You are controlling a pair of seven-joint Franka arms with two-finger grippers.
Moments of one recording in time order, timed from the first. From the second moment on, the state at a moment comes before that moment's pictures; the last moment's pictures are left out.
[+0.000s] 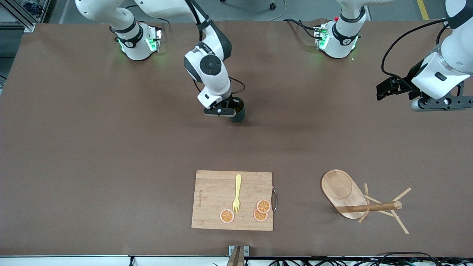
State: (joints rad) left arm 0.01 0.01 -0.15 -1.63 -0.01 1.55 -0.15; right arm 0.94 0.48 -0.08 -1.96 0.20 2.48 0.80
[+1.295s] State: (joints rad) left arm -0.01 0.01 -0.64 -1.81 -0.01 1.68 -0.86; right arm 0.50 0.17 -0.14 -1.74 0.19 1.78 0.22
